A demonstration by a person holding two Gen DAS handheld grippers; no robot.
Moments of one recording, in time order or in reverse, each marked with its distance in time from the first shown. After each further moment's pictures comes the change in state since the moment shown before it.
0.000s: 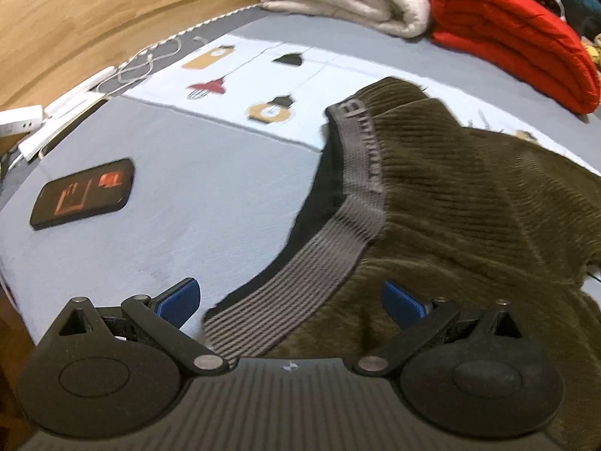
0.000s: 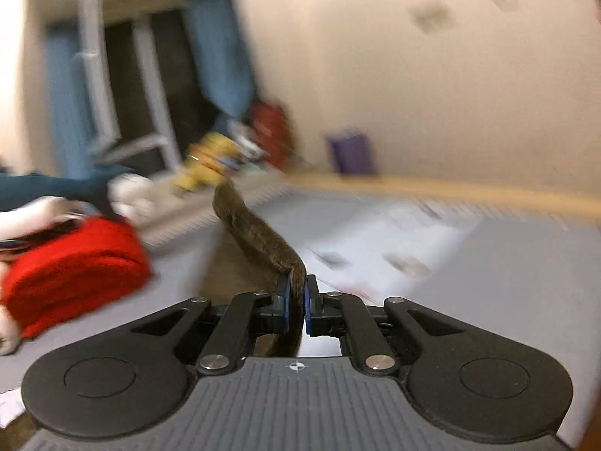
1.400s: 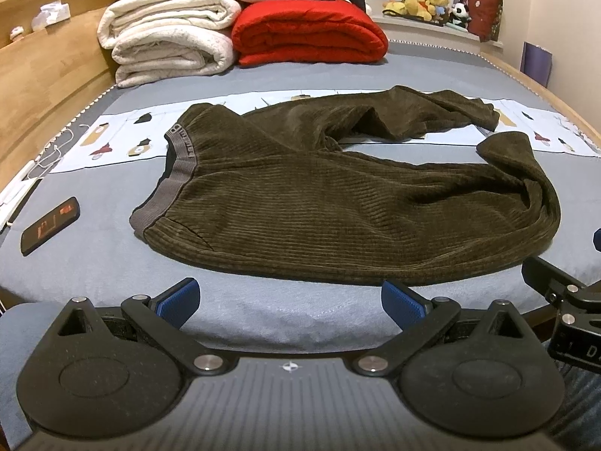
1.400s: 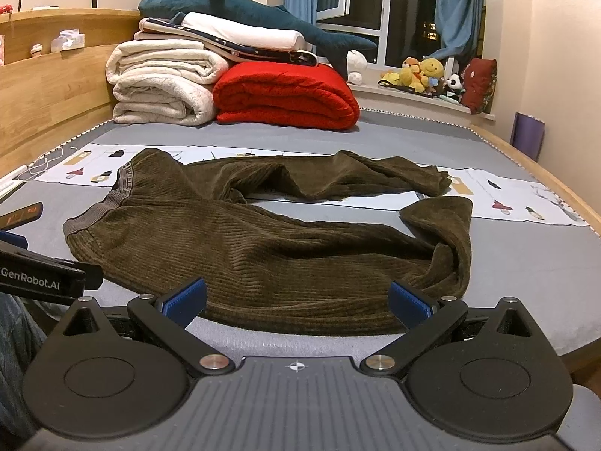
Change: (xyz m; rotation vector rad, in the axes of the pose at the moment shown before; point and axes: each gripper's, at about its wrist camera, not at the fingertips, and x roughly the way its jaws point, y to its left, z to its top) left arm -0.245 -0.028 -0.195 0.414 -0.172 -0.325; right arm -0.309 0.120 -0.199 -0.711 0.183 0.494
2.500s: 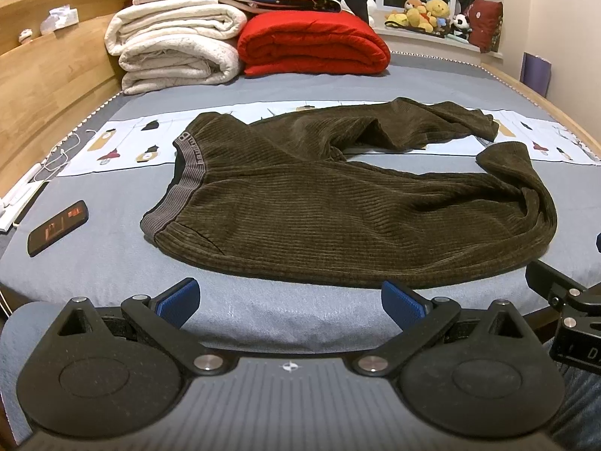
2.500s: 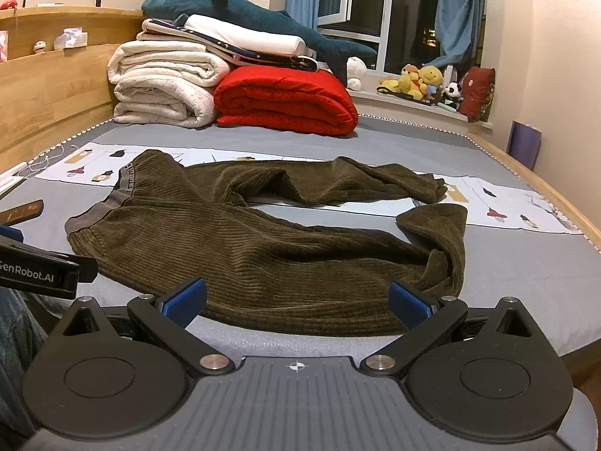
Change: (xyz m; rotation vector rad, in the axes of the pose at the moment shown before) left arm -0.016 0.011 -0.007 -0.013 -0.041 0.002; right arm -0.017 0.008 0.001 -0.023 -0.016 -0.015
